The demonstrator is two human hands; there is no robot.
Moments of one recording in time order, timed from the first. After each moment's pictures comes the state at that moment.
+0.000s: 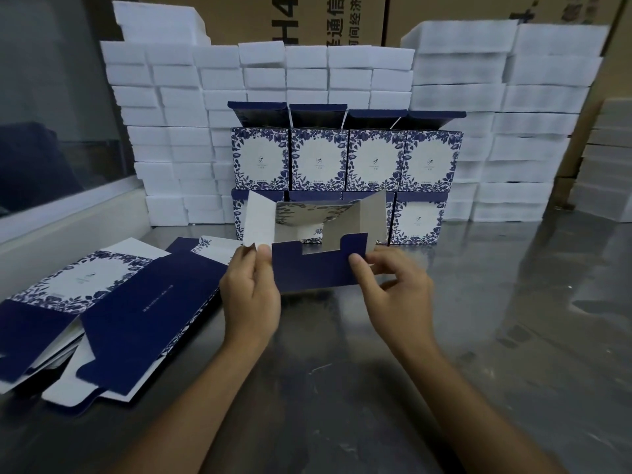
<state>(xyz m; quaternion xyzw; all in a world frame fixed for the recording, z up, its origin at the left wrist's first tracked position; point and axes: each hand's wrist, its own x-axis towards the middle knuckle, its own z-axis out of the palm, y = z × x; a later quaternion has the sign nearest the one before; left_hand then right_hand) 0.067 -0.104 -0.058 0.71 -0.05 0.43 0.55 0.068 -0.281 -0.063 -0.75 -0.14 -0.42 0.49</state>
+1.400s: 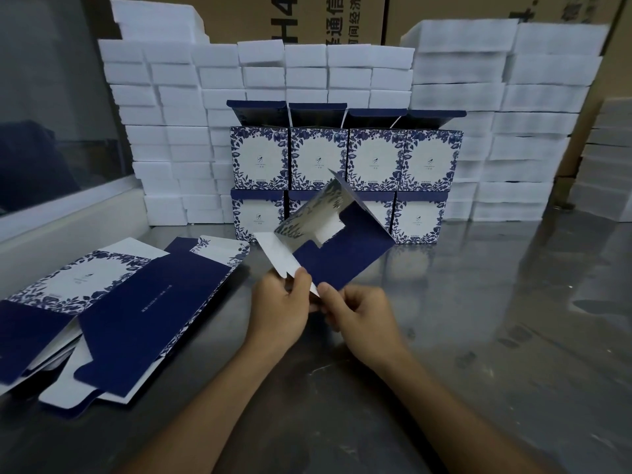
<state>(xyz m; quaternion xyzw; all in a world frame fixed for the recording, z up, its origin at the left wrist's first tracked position) 0.063 -0.128 -0.063 0.74 -0.02 0.23 0.63 0.064 -0.257 -0.081 -0.80 -0.13 -0.16 0.57</state>
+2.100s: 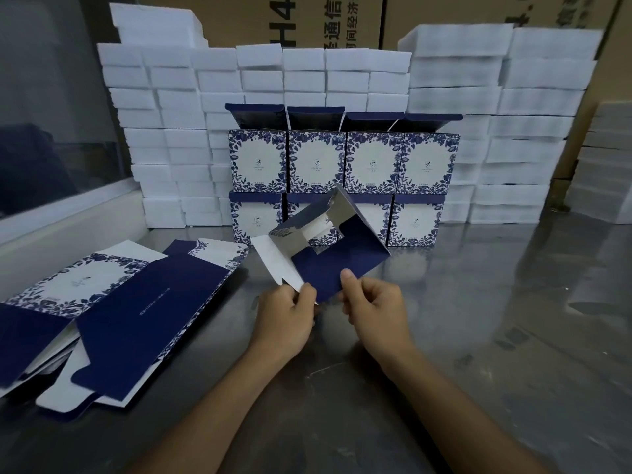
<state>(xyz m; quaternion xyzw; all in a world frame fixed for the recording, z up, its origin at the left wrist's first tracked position) 0.065 -0.130 -0.073 0.81 -0.01 0.19 0.55 0.072 -0.266 -0.081 -0.75 -0.09 -0.21 0.62</state>
